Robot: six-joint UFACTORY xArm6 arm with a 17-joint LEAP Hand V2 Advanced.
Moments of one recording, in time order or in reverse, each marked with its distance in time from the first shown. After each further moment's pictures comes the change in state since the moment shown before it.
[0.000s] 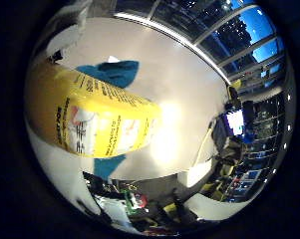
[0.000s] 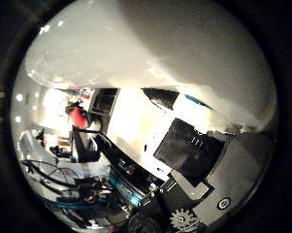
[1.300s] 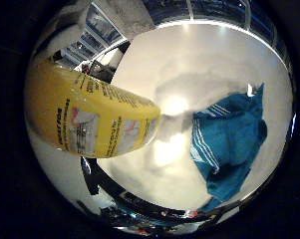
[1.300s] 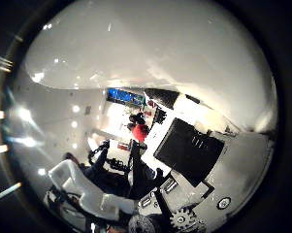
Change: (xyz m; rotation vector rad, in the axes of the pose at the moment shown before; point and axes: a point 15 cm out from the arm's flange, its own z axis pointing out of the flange) arm -0.170 -0.095 0.163 0.022 -0.693 0.074
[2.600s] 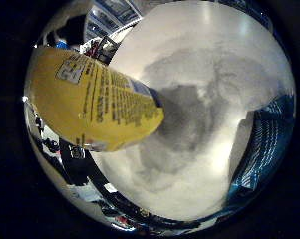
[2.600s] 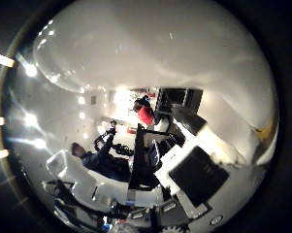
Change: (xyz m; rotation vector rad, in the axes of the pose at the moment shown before) arm 0.022 0.062 0.084 -0.274 -0.076 -0.068
